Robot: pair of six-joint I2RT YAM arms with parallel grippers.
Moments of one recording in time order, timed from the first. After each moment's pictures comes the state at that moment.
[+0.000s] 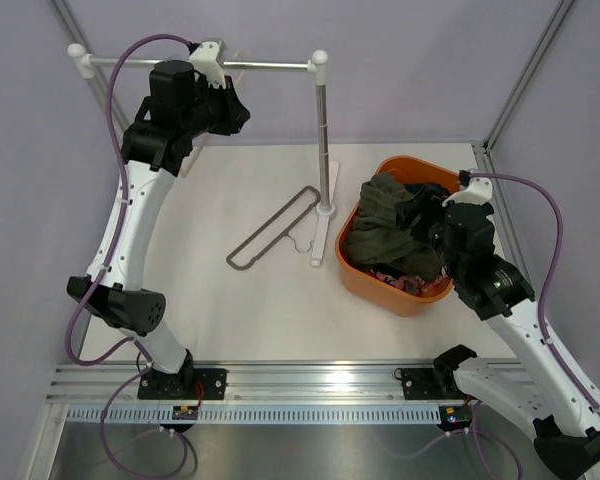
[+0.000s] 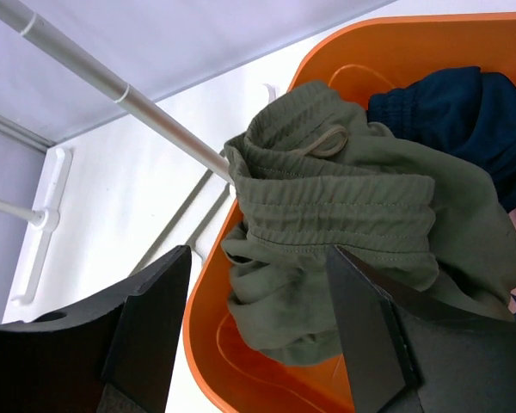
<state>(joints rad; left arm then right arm) -0.29 1.68 2.14 -0.75 0.20 -0.18 0.48 0.83 1.00 -0.43 0.36 0.58</state>
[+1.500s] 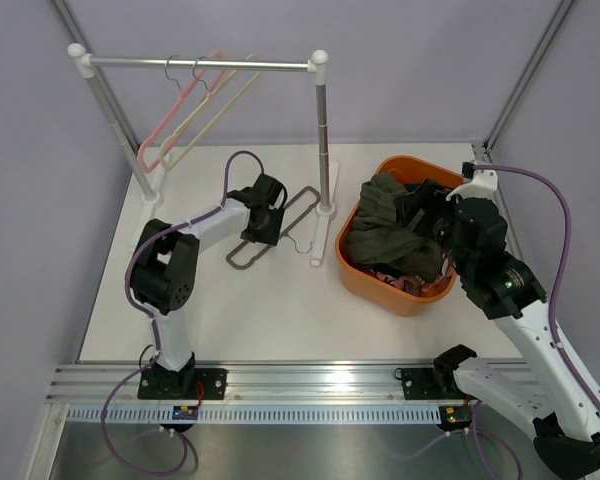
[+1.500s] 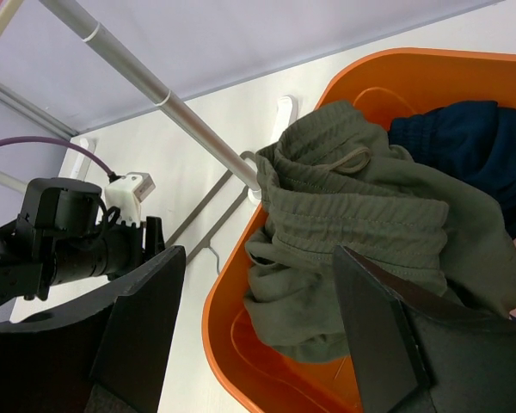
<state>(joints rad) -0.50 1.89 1.33 -0.59 -0.15 -0.23 0.48 0.84 1.09 -0.48 0.30 0.52</state>
